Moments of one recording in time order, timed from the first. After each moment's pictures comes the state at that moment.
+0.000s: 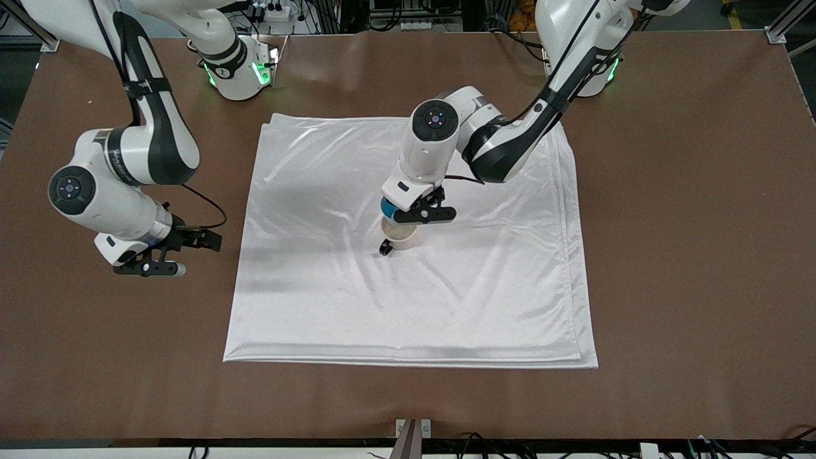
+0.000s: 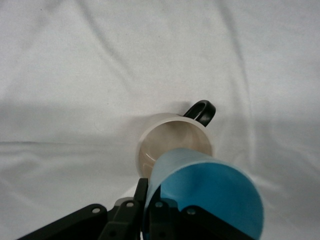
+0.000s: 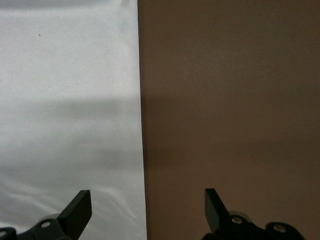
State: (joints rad) left arm -0.49 0.59 -0.38 -1.57 0.16 2.22 -0.98; right arm 0.15 0.26 -0.09 -1.96 0.05 2.18 0.06
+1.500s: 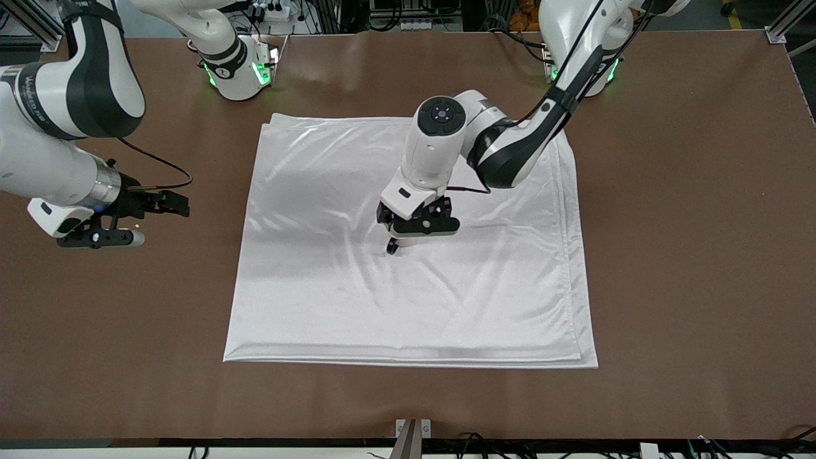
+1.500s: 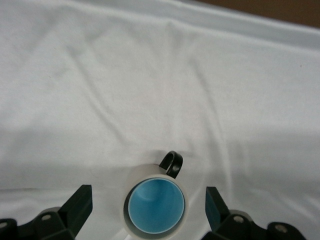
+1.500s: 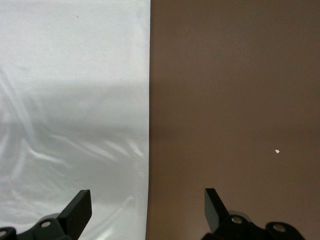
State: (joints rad) left arm -0.50 0.59 -0.34 -1.48 0.22 2.26 -0.98; right arm 0.14 0.13 -0.09 -1.78 0.05 1.77 0.02
